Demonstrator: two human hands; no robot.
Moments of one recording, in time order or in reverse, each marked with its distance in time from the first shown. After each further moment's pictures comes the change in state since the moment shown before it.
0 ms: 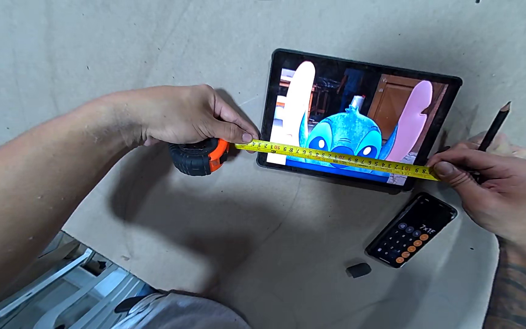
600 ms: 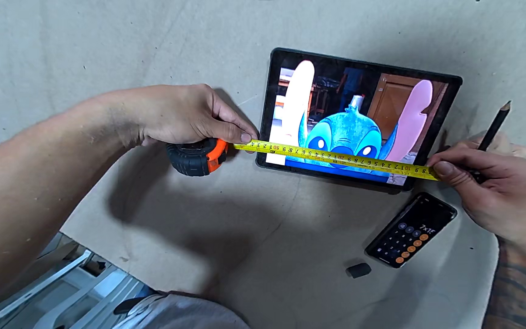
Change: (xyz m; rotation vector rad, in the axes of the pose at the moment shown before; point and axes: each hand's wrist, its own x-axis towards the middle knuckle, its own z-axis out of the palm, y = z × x) left_hand 0.001 0.001 -0.001 0.013 -0.006 -0.009; right_hand 0.000 0.001 0.000 -0.020 0.007 -0.001
